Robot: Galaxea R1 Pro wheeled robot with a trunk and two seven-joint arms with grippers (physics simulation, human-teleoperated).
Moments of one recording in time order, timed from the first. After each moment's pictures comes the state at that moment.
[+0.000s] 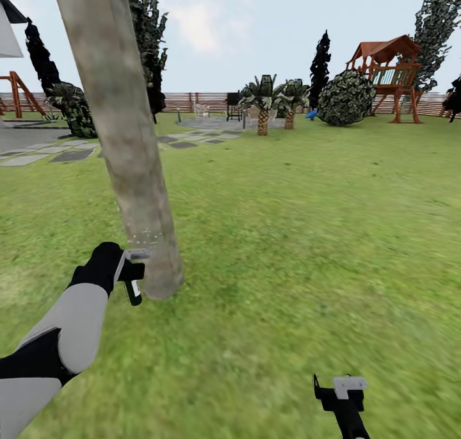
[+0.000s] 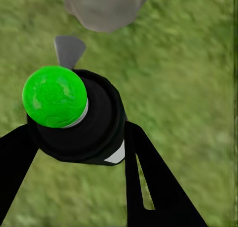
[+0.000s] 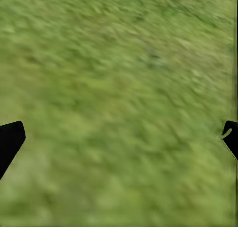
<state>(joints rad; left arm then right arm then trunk) -1.10 0.04 0.48 -0.54 -0.59 0.90 -0.23 -0.44 -0.03 -0.49 -0.19 0.59 -0.58 -0.15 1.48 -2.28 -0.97</state>
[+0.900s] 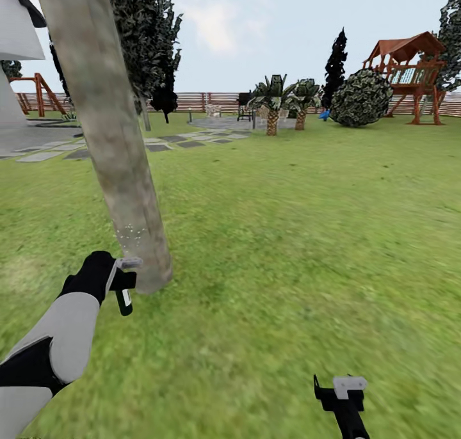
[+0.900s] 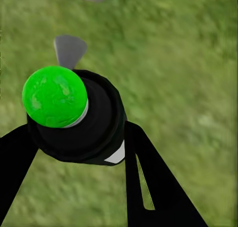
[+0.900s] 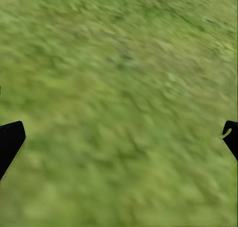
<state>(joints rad) -1.05 0.08 0.48 -0.54 -0.59 0.89 -0.23 -0.44 -0.03 -0.49 -0.19 0.59 -0.58 -0.15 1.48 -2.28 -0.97</state>
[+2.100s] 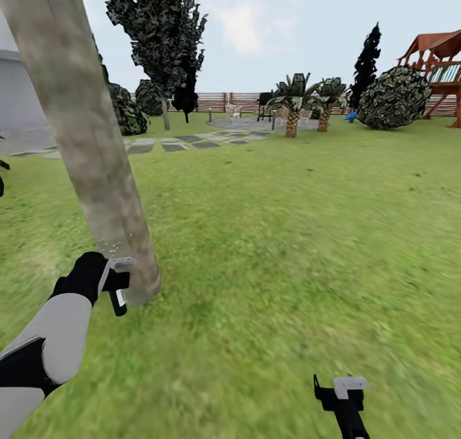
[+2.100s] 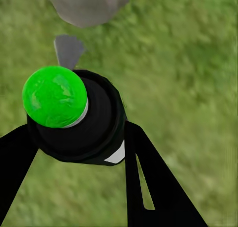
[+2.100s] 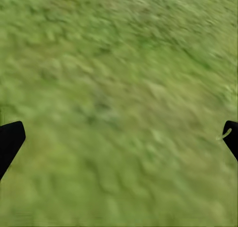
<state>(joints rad) -1.05 0.11 0.48 -0.54 -0.55 0.88 -0.22 -0.44 -0.03 -0.49 -0.19 0.59 -0.58 -0.15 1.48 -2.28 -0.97</state>
